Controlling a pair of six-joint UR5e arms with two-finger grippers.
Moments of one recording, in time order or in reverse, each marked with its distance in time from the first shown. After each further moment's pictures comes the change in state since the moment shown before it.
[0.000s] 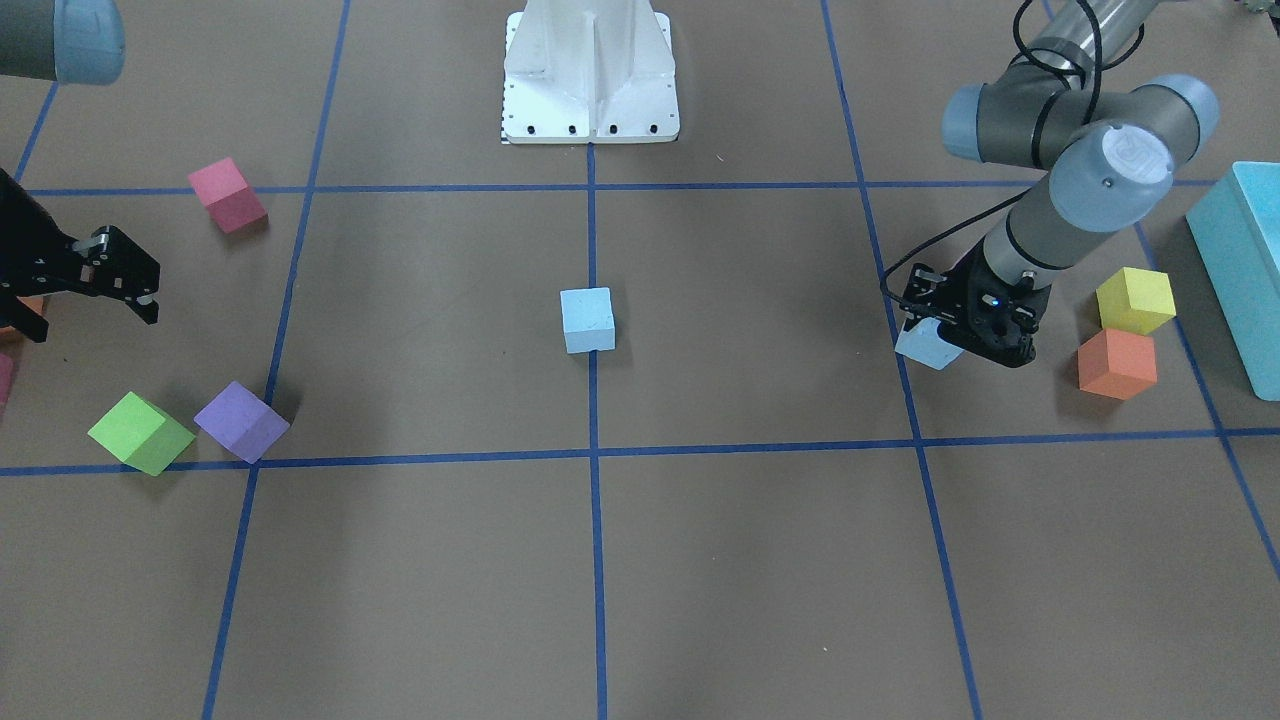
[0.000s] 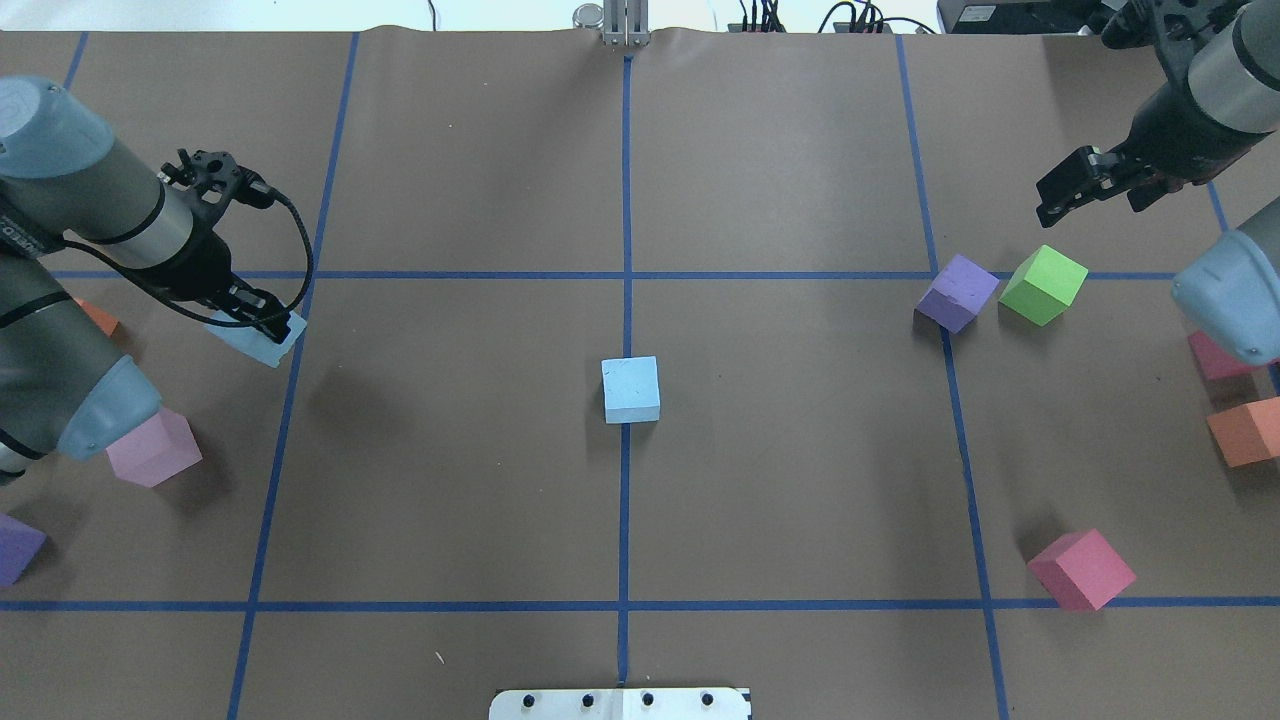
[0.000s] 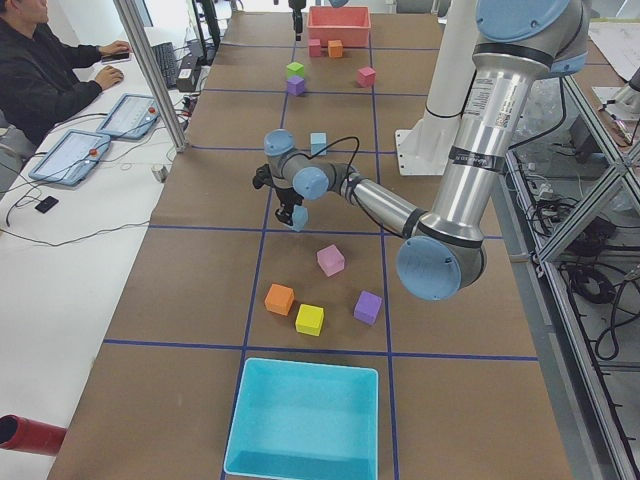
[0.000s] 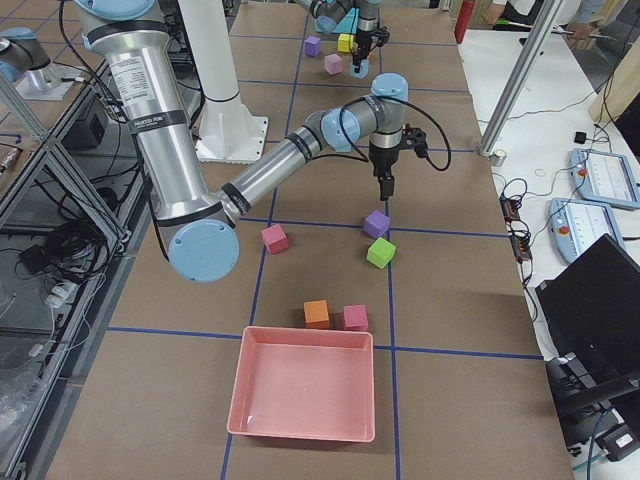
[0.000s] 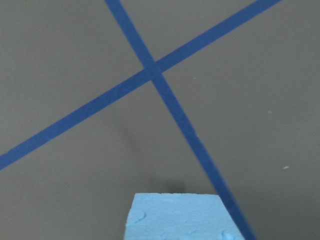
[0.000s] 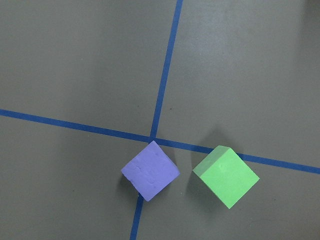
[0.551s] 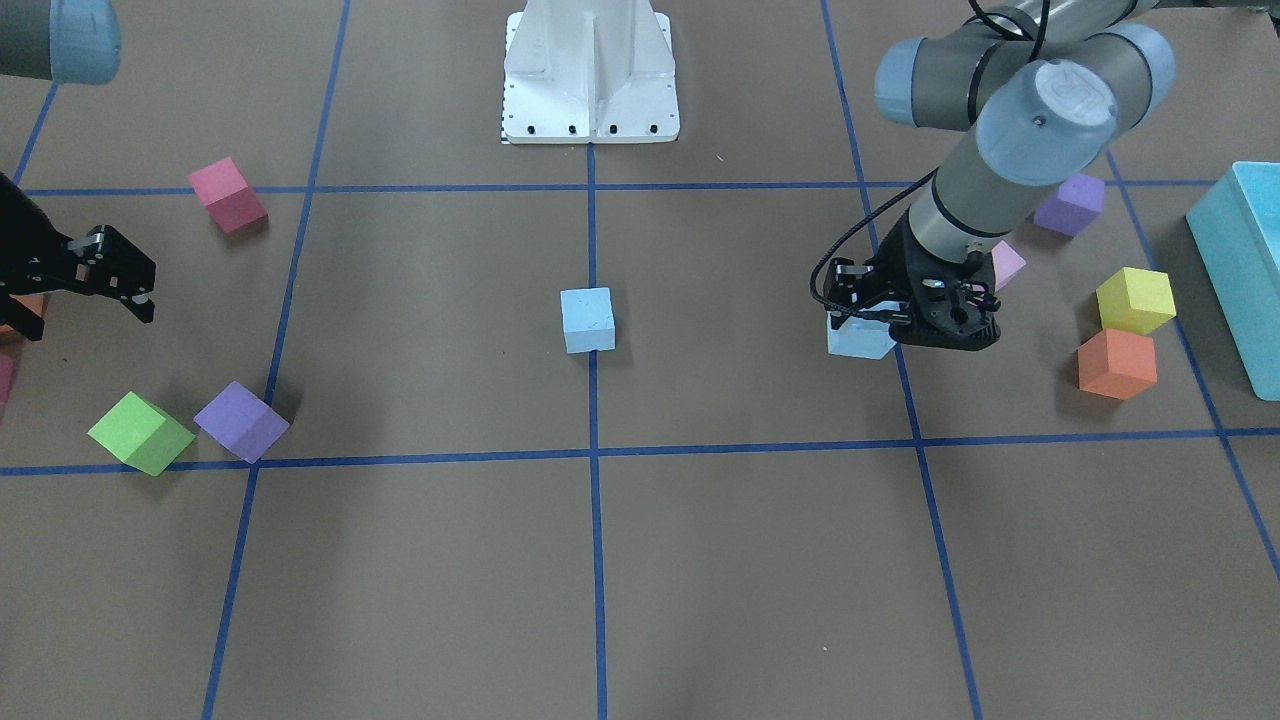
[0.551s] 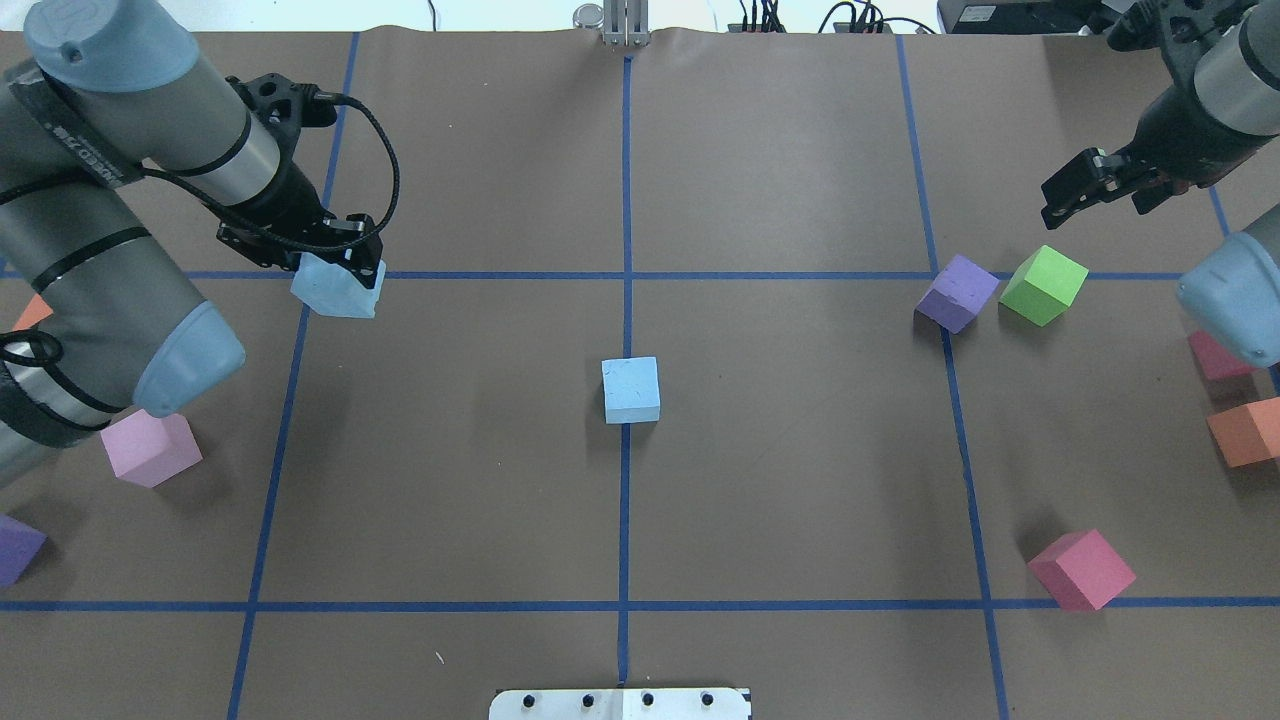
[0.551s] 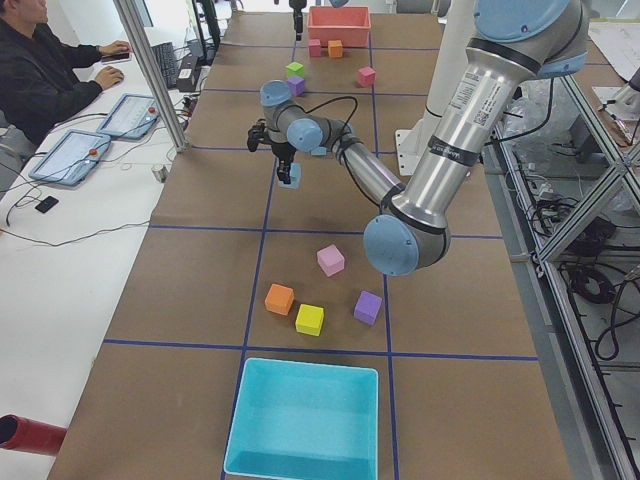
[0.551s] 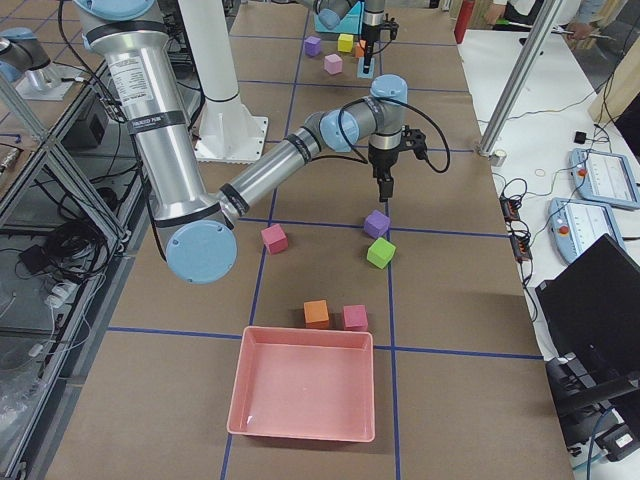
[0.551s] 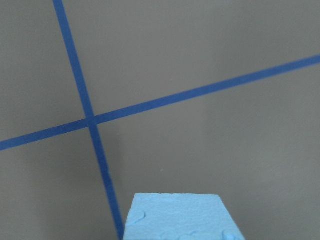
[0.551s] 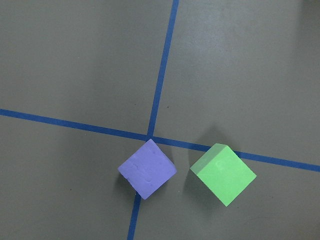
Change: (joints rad) left arm 0.028 -0.203 -0.028 0.158 0.005 -0.410; right arm 0.003 -0.007 0.002 -0.001 0.002 0.000
